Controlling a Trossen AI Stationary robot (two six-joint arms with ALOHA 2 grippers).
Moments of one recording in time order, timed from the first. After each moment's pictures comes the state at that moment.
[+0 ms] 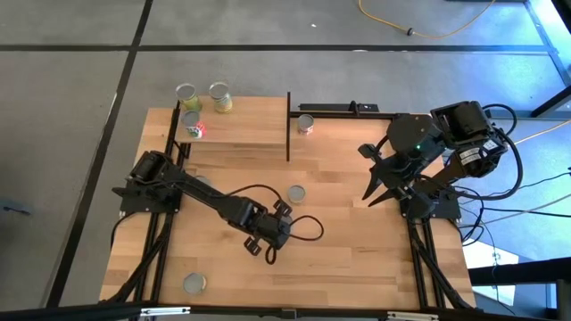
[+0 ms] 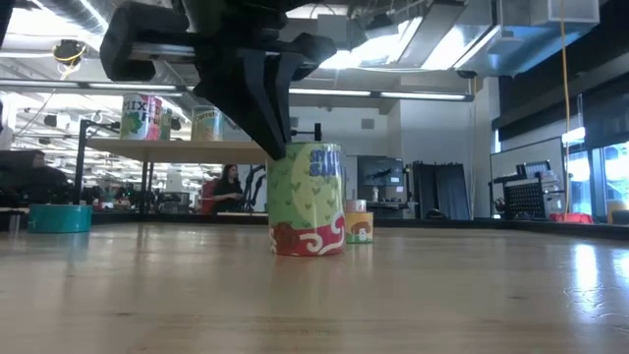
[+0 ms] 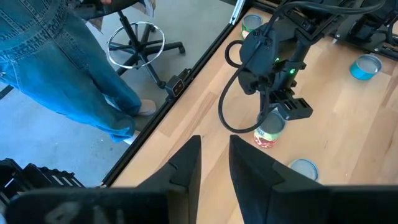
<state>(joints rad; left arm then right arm) -0.35 1.87 1.38 -0.64 -0.22 0.38 0.22 1.55 2.31 -1.57 -0.36 -0.22</state>
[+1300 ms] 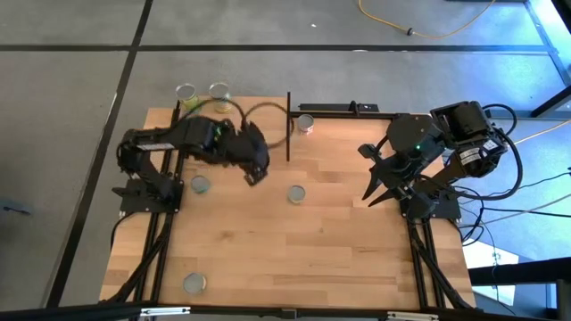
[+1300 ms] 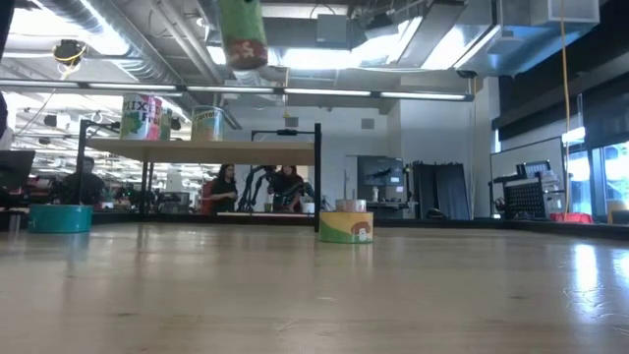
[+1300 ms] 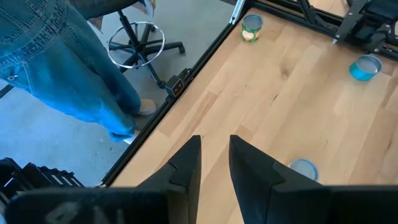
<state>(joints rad) -0.08 1.70 2.10 -1.57 -0.48 -0.65 0.22 1.55 2.31 -1.57 -0.36 -0.22</state>
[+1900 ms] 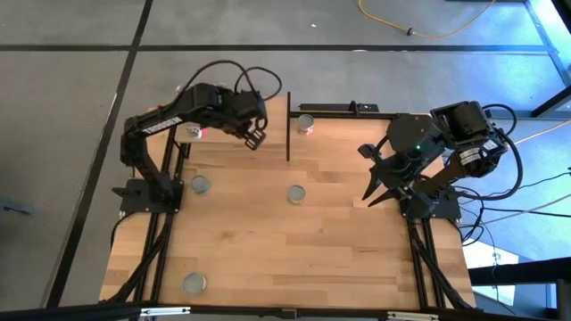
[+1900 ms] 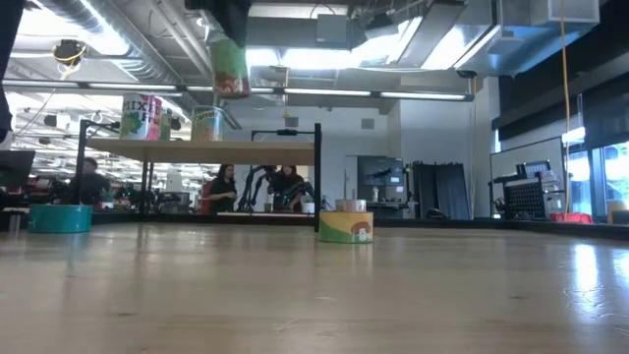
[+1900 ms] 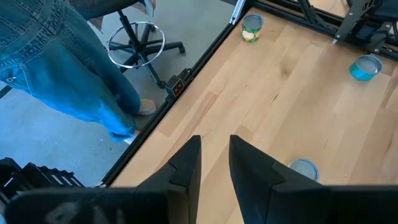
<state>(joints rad) 0.24 1.67 2.04 -1.57 -0.38 -0.61 0.22 1.55 2.31 -1.57 -0.36 -0.22</state>
